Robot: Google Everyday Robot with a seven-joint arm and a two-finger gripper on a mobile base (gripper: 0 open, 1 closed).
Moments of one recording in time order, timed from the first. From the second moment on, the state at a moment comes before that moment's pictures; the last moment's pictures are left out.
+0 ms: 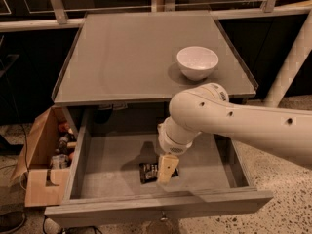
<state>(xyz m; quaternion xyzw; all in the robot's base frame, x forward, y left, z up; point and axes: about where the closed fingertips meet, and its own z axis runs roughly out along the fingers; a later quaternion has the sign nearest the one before) 0.493 -0.033 0.671 -0.68 0.71 0.05 0.17</state>
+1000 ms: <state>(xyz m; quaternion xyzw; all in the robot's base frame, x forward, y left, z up) 0.486 -0.024 0.652 -0.68 0.72 0.07 0.16</state>
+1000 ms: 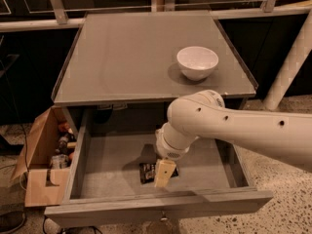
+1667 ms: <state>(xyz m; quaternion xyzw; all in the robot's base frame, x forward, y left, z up) 0.510 -0.021 0.622 -0.67 0.72 0.08 0.16</state>
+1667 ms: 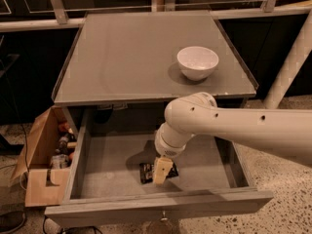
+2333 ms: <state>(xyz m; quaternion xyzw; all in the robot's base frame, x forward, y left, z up) 0.505 -0.020 0.611 -0.67 0.72 0.09 0.15</state>
